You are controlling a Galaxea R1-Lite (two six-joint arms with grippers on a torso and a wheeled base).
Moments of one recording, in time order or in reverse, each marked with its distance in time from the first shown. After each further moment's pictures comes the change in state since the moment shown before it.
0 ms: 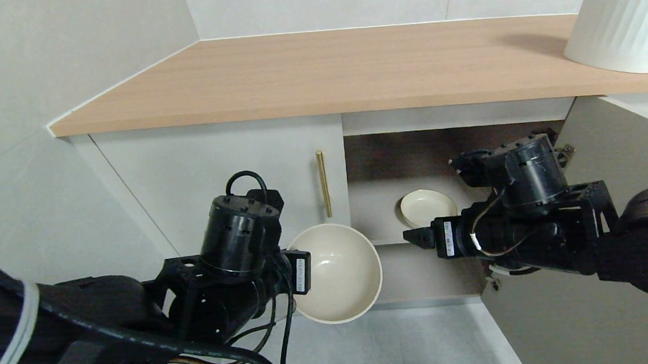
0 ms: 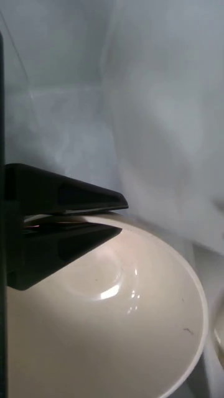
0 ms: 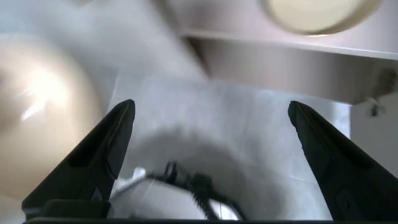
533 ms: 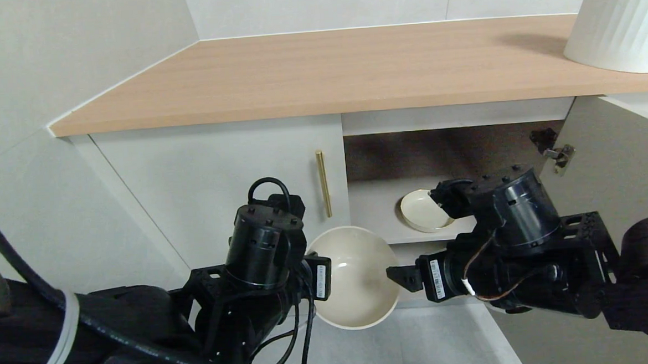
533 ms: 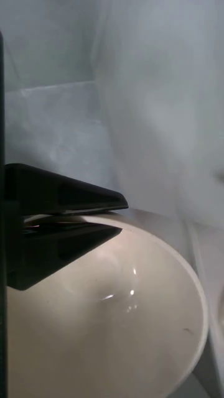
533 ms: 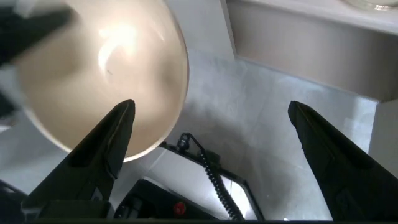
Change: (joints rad) left arm -0.064 0.039 0.000 -0.081 0.023 0.005; right arm 0.119 0.002 0.058 -0.006 -0.002 -0.006
